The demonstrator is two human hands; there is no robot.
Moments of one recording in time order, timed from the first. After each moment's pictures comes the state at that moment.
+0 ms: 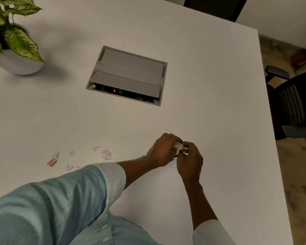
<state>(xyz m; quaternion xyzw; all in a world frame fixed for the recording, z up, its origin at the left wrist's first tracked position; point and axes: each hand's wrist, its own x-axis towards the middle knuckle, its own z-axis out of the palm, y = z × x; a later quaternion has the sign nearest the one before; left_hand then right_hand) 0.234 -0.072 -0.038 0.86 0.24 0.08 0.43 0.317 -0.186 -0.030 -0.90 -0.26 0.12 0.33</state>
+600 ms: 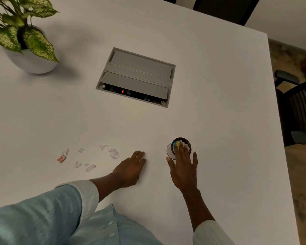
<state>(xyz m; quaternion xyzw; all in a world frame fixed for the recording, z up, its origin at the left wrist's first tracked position) 0.085 -0.063 -0.110 0.93 0.22 -0.15 0.23 0.290 -0.194 -0.061 -0.87 -0.47 0.14 0.02</state>
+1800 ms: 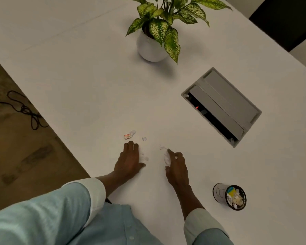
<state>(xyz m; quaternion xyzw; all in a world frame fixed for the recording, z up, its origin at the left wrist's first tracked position) -0.088 -0.039 -0.105 0.69 0.66 -0.03 0.28 0.132 -0.051 -0.098 -0.71 -0.65 0.28 -0.02</state>
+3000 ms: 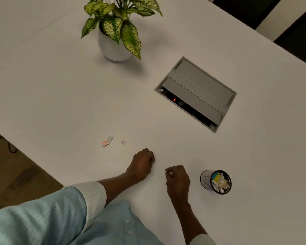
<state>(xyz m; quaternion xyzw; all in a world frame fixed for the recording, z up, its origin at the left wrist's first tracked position) 0.014 -0.021 -0.086 0.73 0.54 0.08 0.41 0.177 -0.111 -0.091 -0.82 -0.47 0.26 0.18</state>
